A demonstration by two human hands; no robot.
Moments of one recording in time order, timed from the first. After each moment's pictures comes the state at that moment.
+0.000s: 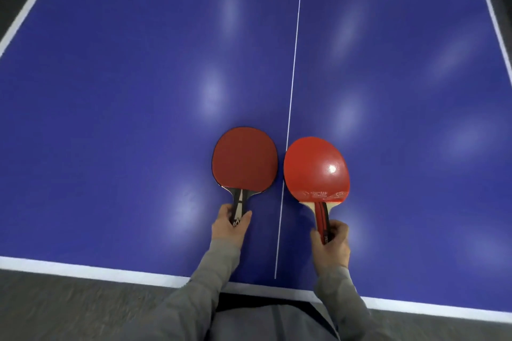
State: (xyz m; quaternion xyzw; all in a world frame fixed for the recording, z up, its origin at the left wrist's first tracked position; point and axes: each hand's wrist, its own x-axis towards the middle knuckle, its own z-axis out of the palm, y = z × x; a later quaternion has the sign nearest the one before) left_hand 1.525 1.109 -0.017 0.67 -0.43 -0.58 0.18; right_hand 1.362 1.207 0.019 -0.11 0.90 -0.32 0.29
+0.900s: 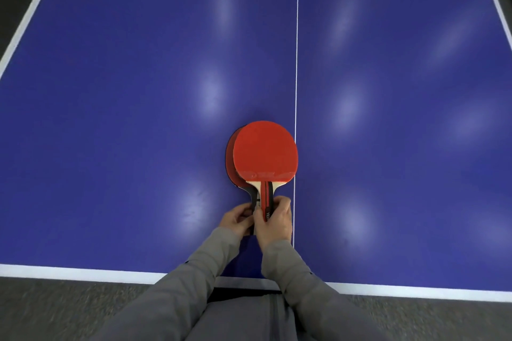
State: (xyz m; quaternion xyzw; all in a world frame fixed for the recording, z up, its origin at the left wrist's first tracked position) left_hand 1.549 1.087 -0.007 0.55 -0.37 -0.74 0.09; right_hand 1.467 1.133 0.000 -0.23 0.87 -0.30 0.32
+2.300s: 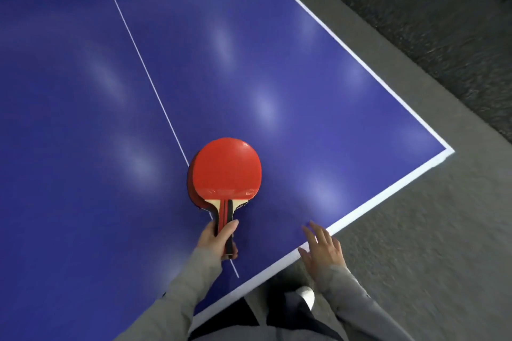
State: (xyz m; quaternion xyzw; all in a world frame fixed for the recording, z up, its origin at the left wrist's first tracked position) left_hand 1.460 1.137 0.043 0.48 -0.50 -0.72 0.00; right_hand 1.343 1.353 0.019 -0.28 0.93 0.03 0.24
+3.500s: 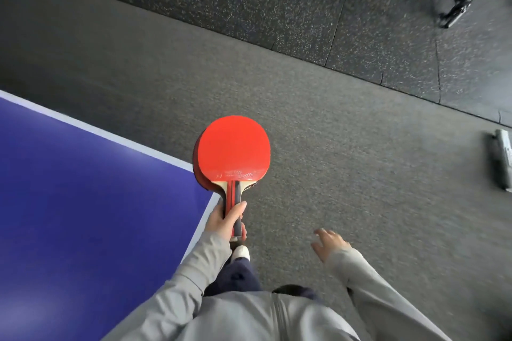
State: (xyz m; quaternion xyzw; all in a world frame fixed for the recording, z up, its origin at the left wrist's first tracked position) left_hand 0.966 1.555 0.072 0.22 -0.65 -0.68 -0.24; right_hand 1.022 1.809 -0.003 0.18 0.90 -0.11 0.39
